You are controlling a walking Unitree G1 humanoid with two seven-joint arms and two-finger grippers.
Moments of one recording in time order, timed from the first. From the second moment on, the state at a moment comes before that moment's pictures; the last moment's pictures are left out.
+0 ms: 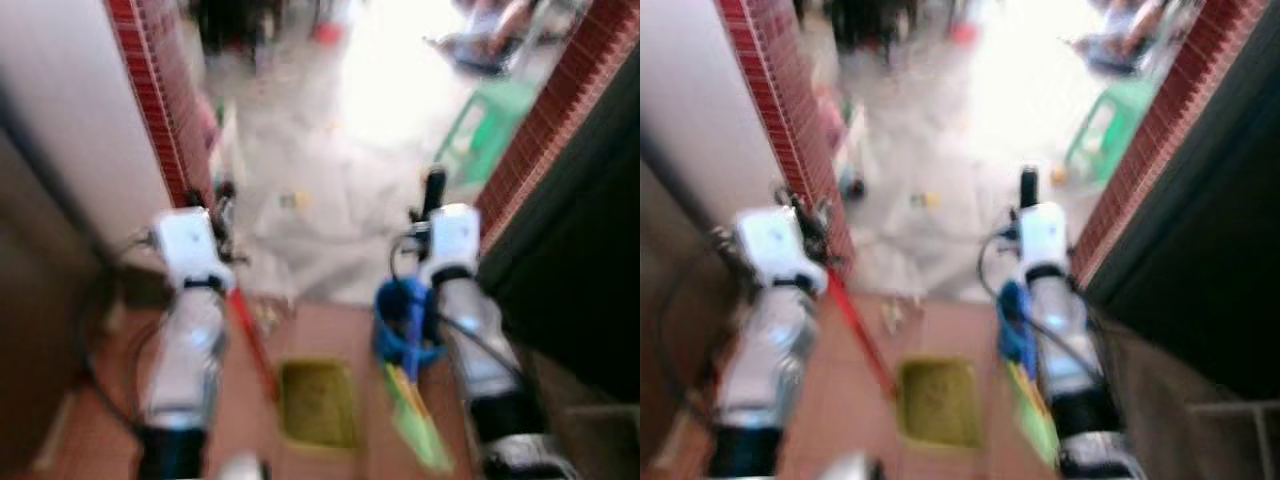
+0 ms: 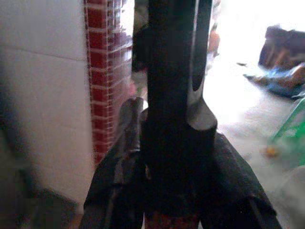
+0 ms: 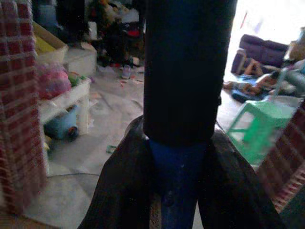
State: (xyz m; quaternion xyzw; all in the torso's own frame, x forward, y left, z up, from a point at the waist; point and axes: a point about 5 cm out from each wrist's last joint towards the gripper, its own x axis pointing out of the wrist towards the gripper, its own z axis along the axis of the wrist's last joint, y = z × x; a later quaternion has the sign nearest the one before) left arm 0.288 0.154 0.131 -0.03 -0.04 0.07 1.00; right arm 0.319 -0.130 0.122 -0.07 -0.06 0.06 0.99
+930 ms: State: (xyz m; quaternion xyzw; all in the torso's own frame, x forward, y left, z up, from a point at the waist) left arm 0.289 0.157 0.121 -0.01 -0.03 0.09 1.00; right arm 0.316 -0.145 0.124 -0.08 -0.06 0.04 0.99
